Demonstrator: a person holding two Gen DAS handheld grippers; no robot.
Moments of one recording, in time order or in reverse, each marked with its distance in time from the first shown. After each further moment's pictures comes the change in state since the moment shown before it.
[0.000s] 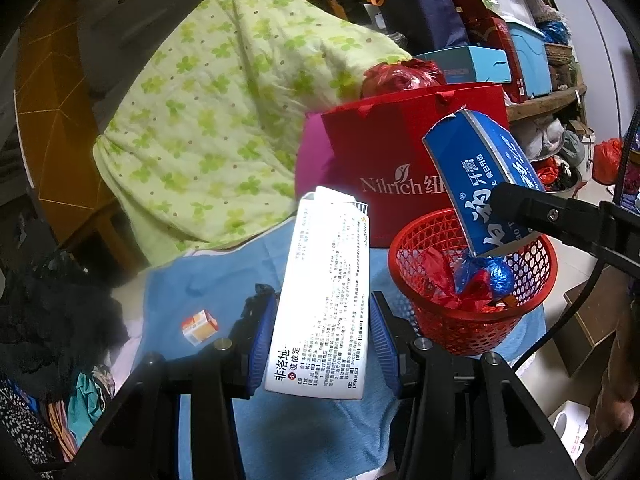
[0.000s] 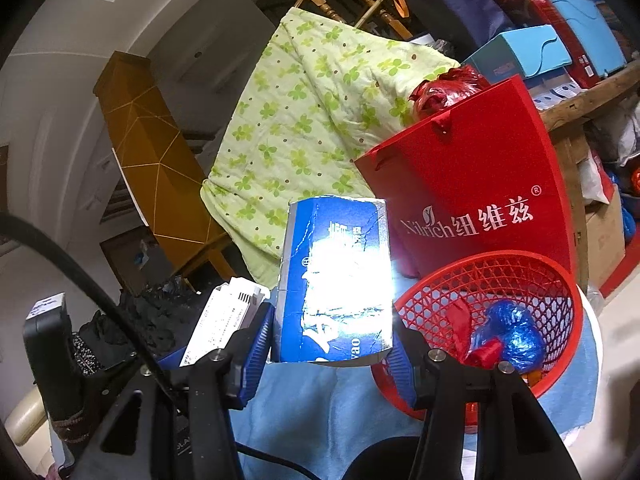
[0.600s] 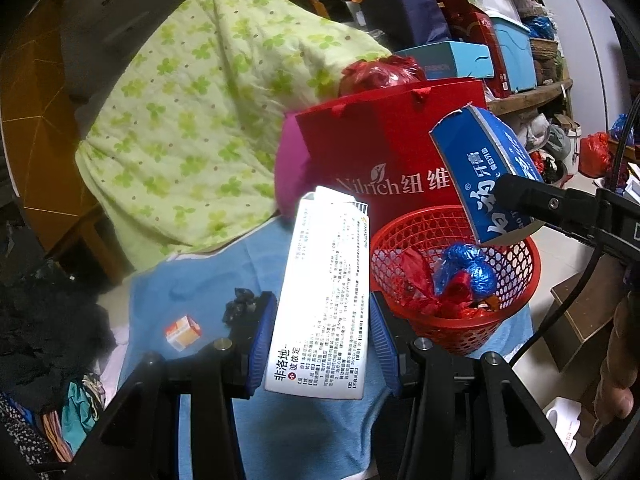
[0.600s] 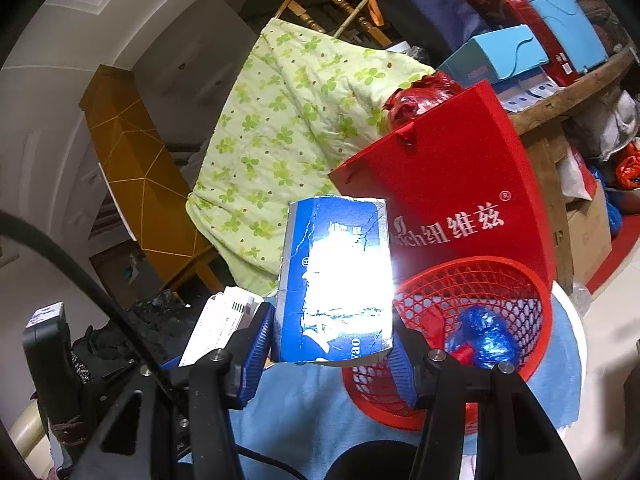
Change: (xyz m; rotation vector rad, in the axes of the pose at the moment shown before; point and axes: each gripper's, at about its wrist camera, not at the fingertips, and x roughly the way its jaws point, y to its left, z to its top) left arm 0.005 -0.017 0.009 0.025 0.012 -0.060; right arm -0.012 -0.029 0.011 0.044 -0.031 -0.052
